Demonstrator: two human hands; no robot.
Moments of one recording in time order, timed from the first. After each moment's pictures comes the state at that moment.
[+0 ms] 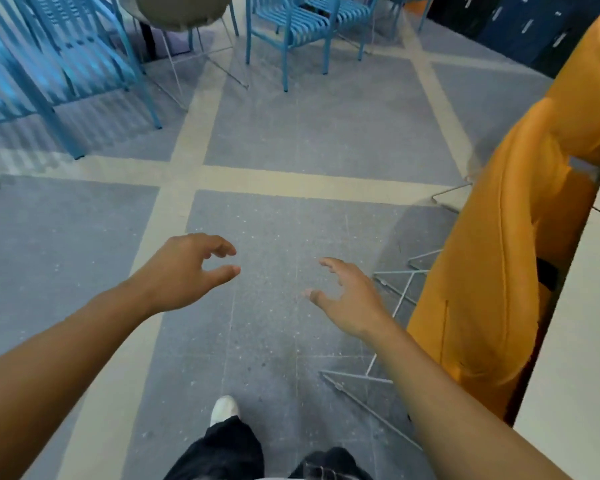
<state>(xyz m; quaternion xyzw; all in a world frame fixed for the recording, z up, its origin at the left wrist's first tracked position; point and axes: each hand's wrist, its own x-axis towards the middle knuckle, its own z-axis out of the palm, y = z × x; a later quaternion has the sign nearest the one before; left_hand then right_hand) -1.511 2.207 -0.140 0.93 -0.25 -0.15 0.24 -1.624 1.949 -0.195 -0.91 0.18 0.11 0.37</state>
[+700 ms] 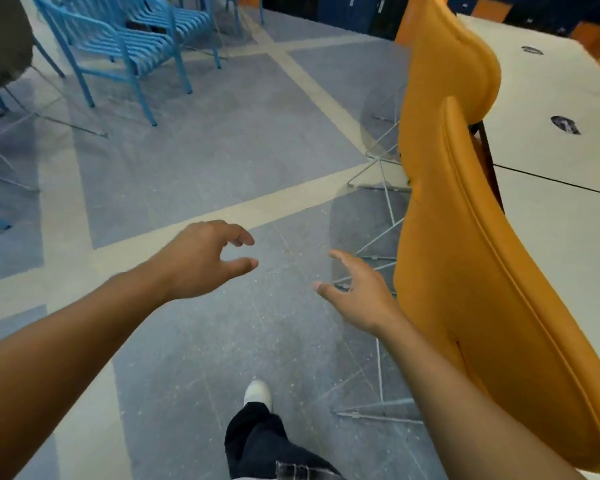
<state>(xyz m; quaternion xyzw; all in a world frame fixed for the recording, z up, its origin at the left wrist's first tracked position) -1.271 2.037 -0.119 0.82 -0.52 -0.18 0.17 -1.489 1.876 -0.177 -0.85 0.38 -0.03 0.37</state>
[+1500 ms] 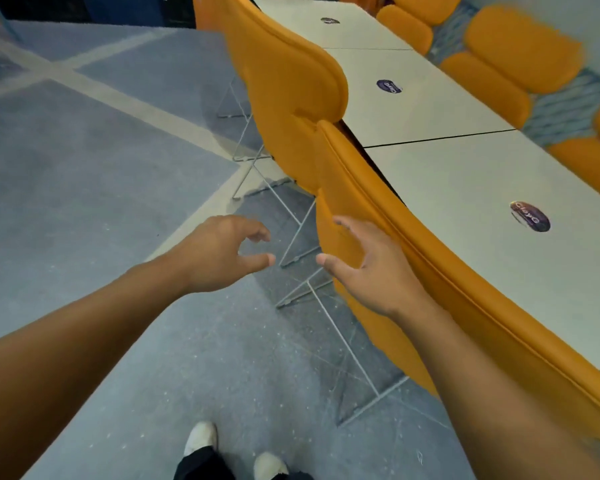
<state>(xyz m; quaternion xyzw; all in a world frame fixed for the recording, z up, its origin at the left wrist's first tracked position) -1.190 1.768 -0.092 0.59 -0.77 -0.22 0.13 -1.443 1.768 -0.095 -0.75 0.58 -0.21 0.24</state>
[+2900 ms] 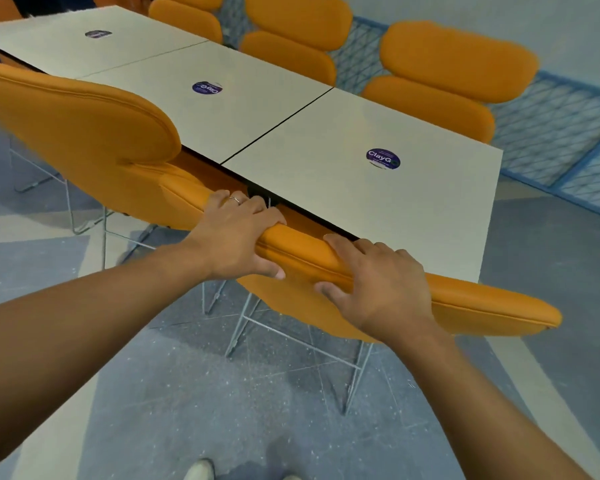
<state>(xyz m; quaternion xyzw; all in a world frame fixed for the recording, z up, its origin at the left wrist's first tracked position) -1.326 1.588 -0.076 0.25 -0.97 -0.01 0.01 -1.486 1.772 -0.082 -0.59 0.80 -0.04 -0.08</state>
